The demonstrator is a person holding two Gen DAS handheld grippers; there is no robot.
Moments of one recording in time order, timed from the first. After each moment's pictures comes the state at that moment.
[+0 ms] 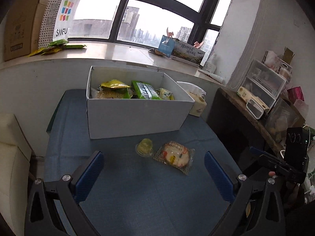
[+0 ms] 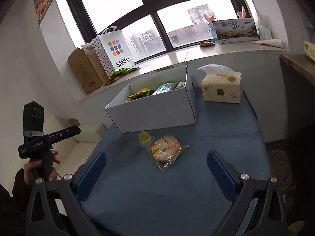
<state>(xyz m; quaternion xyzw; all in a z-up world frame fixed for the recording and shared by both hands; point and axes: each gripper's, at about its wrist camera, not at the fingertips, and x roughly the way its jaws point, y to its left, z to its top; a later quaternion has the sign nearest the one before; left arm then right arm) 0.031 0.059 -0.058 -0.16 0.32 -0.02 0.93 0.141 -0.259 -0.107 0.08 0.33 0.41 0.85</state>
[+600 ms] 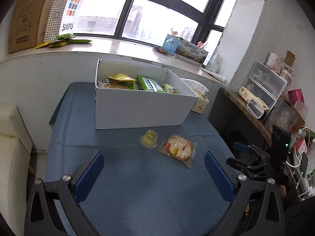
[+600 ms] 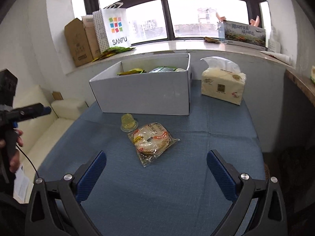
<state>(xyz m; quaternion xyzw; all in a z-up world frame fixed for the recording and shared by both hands) 0.013 0.069 -0.067 -0.18 0.33 0.00 0.93 0.151 -0.208 -0.145 -0.05 0.33 0.39 0.86</state>
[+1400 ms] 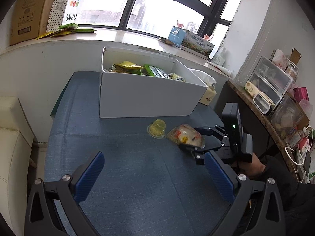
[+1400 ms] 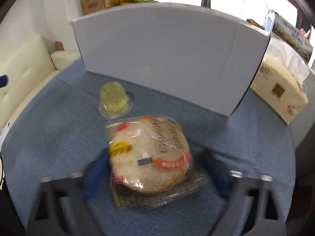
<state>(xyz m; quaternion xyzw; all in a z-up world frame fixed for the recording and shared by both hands) 0.021 0.073 -0.093 -0.18 0.35 0.00 0.92 0.220 -0.103 -0.216 -0.20 0.38 0.42 0.80</state>
